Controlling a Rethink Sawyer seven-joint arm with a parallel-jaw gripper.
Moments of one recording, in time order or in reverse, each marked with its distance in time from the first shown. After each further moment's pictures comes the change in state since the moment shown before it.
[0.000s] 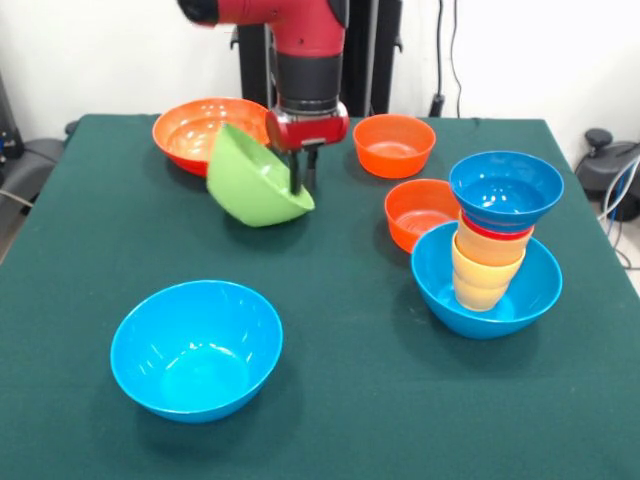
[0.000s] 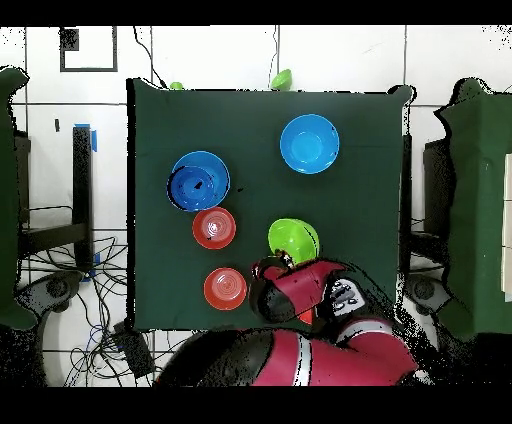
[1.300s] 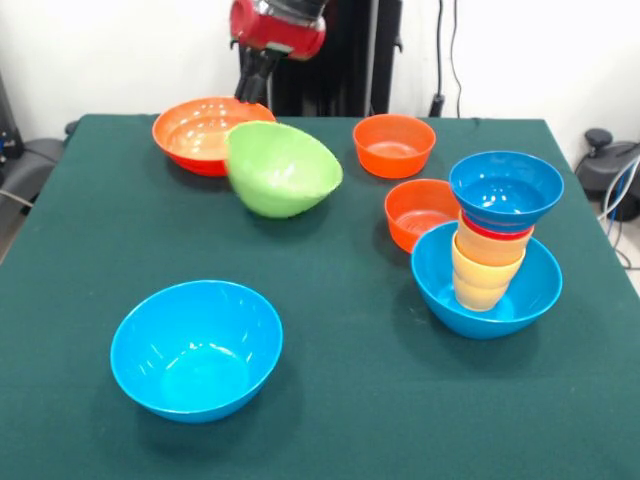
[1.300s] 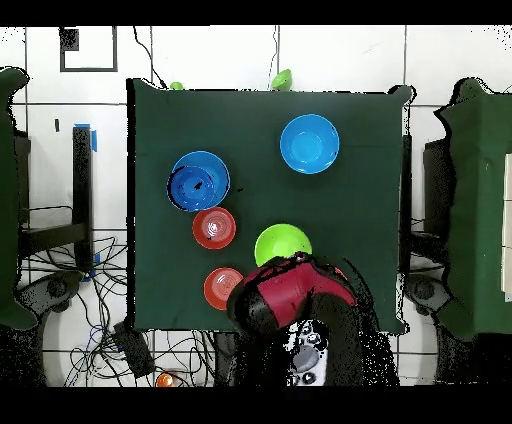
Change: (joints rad) arm 0.208 -0.306 -0.149 0.004 0.003 0.358 0.000
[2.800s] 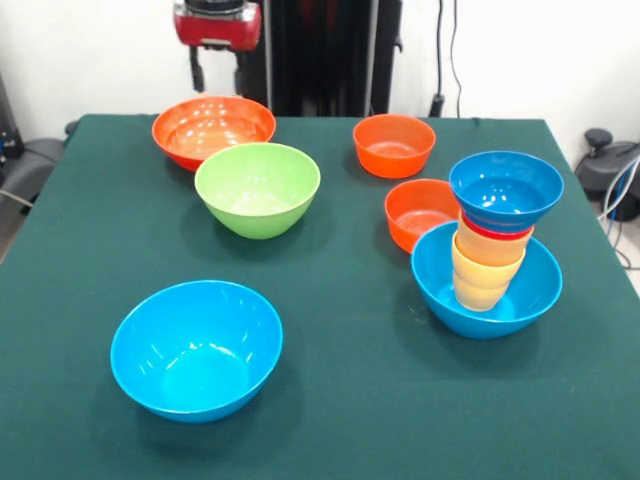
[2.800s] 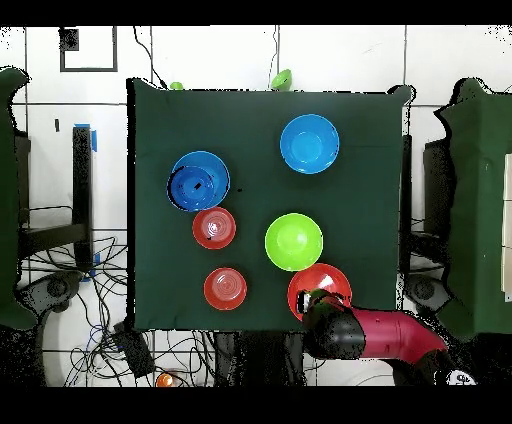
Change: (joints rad) arm -0.715 0.003 0.384 0.276 0.179 -0.047 0.000
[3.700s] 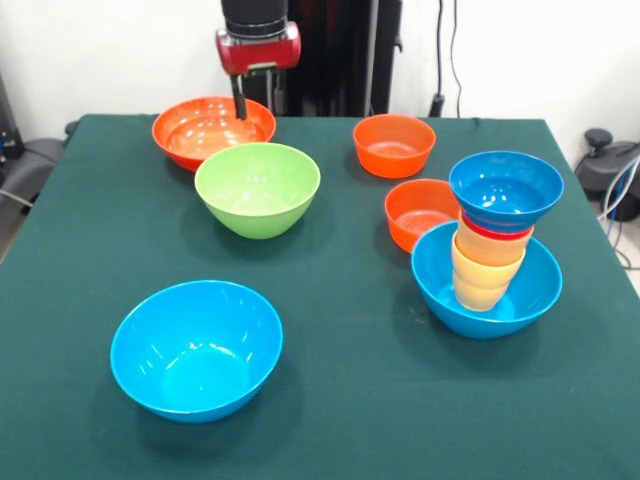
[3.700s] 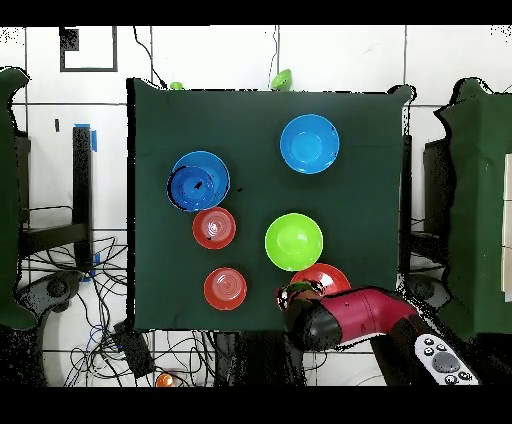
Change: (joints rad) arm 0.027 0.059 0.136 -0.021 -0.218 0.000 0.000
